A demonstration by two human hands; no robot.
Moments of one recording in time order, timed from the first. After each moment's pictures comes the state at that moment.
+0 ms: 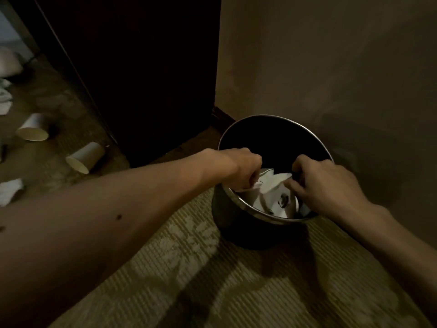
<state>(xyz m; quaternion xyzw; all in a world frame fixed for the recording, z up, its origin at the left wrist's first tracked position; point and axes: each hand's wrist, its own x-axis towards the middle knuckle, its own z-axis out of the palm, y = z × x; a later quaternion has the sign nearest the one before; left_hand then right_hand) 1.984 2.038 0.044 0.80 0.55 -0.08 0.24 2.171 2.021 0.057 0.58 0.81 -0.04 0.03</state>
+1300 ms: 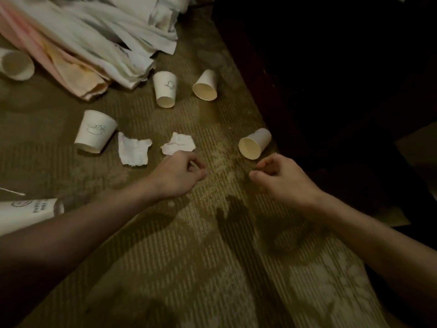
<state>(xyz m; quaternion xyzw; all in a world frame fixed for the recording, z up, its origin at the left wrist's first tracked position) 1.502 1.768 -0.062 0.37 0.78 0.31 0.39 1.684 1.905 -0.016 0.45 0.79 -0.41 0.04</state>
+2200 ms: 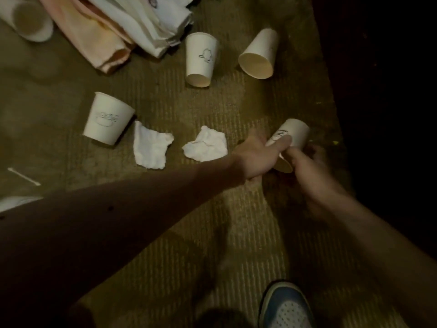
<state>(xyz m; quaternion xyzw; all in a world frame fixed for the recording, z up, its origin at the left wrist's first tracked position) 1.476 1.918 -0.132 0.13 0.76 0.37 0.52 1.582 1.997 -0.128 0.57 0.57 -0.59 0.02</state>
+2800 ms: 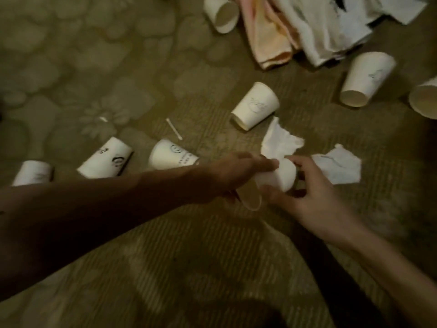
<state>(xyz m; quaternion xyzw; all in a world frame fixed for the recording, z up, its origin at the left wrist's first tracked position) 1.429 1.684 -0.085 -0.08 0.78 0.40 0.48 1.512 1.844 -0.092 0.12 0.80 -0.55 0.20</state>
